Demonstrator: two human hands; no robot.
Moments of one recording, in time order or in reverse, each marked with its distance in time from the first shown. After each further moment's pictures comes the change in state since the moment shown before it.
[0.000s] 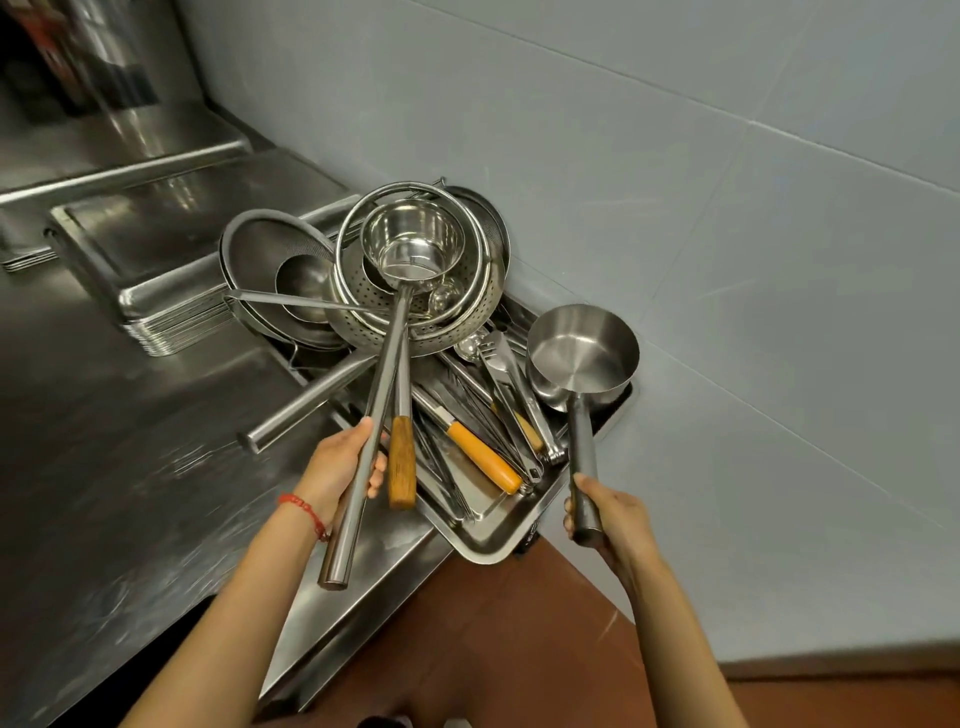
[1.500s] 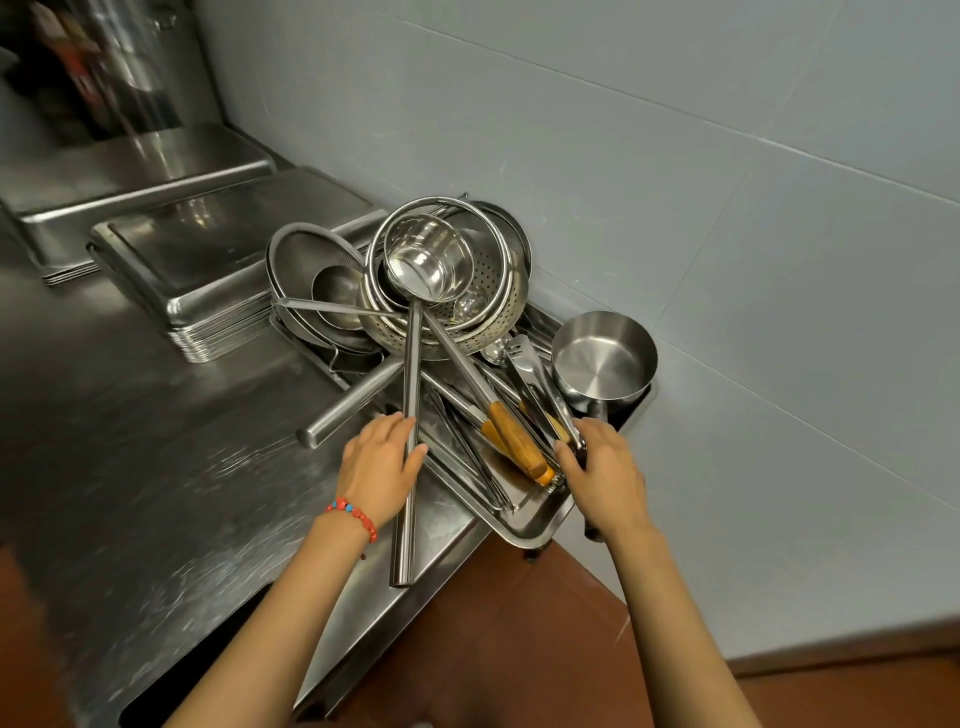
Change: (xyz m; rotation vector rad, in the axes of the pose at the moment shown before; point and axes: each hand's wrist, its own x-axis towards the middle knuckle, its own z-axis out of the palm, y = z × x) left_hand -0.015 -0.009 -0.029 1.272 0.148 0.613; right_hand -0.041 -0.029 0.065 -0.984 0.216 -0.706
